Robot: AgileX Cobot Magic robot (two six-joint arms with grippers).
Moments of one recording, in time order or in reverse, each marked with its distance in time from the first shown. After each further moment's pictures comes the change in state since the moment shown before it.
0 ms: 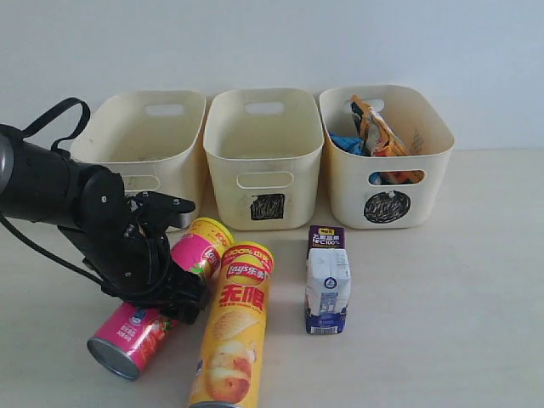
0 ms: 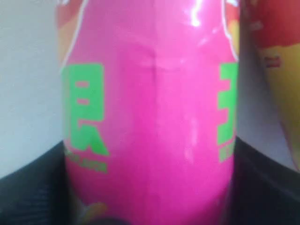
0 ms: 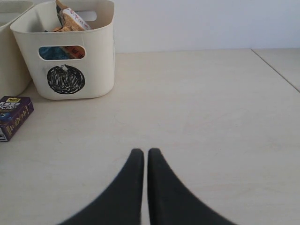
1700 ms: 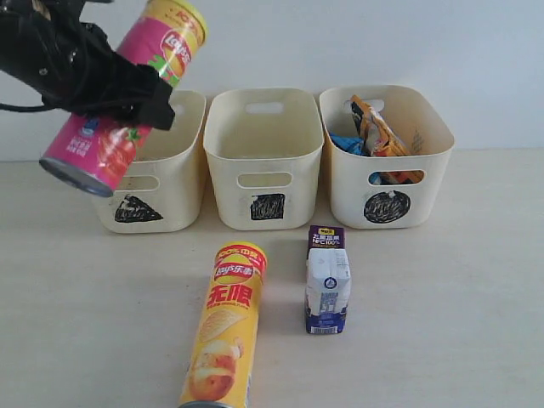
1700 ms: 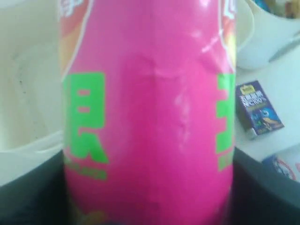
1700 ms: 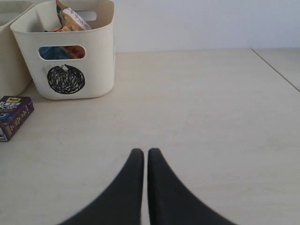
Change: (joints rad) left arm 0.050 -0.396 -0.290 0.048 0.227 -0.010; right arm 0.000 -0.001 0.000 0.000 0.000 0.000
